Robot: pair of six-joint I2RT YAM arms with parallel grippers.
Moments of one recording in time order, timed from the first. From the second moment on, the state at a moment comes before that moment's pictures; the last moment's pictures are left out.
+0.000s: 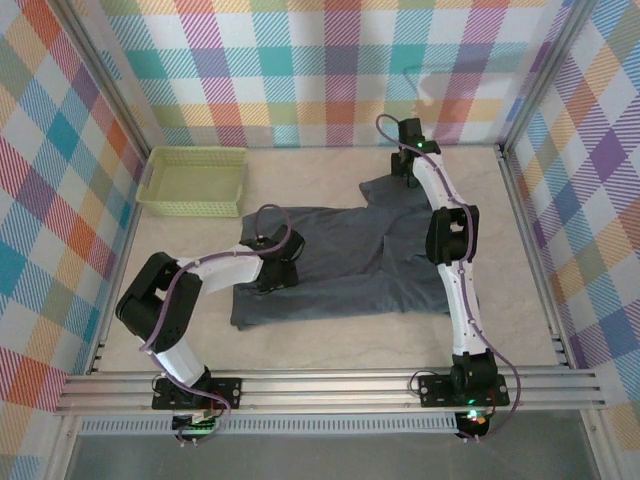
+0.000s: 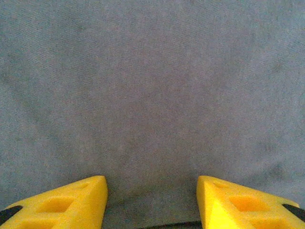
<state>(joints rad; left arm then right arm) -0.64 1.67 0.92 -0.53 -0.15 -0.81 0.16 2.76 2.66 -0.86 0.20 0.09</state>
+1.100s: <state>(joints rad) -0.42 2.00 1.62 -0.85 -0.37 -0.71 0.07 2.17 1.98 -0.68 0.29 0.15</state>
